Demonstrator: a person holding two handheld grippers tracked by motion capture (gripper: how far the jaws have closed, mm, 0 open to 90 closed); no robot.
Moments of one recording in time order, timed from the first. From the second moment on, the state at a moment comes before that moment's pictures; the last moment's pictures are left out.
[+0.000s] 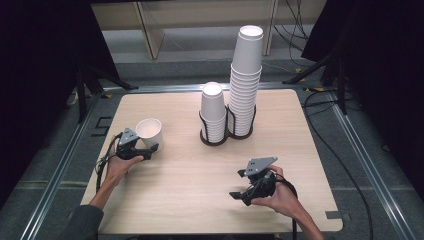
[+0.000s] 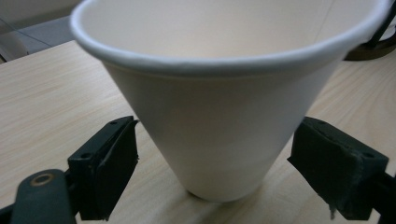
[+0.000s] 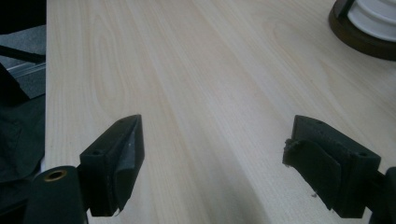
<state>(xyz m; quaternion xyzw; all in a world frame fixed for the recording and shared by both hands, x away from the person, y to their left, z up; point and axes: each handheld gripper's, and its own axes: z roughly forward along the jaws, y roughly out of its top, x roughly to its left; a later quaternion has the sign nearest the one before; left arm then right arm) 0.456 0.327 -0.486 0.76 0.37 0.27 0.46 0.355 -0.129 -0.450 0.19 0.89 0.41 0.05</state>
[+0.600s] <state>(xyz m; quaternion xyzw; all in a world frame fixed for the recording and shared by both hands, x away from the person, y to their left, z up) 0.377 0.305 -0.451 0.74 0.36 0.29 0.49 0.364 -0.156 -0.428 0.28 0.83 0.46 0.10</state>
